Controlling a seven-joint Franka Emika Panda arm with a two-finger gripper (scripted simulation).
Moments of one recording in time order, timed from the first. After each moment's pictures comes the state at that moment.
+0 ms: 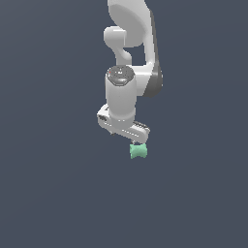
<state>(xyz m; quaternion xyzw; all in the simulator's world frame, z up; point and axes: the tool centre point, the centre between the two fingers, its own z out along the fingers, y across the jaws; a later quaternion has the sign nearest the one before) 0.017 -0.004 0.155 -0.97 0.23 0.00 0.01</state>
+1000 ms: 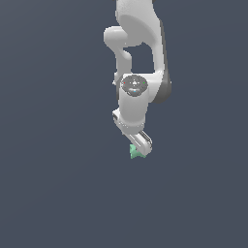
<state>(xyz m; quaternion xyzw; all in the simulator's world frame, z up) 0.020 0.031 0.130 -0.89 0.45 0.00 0.01</state>
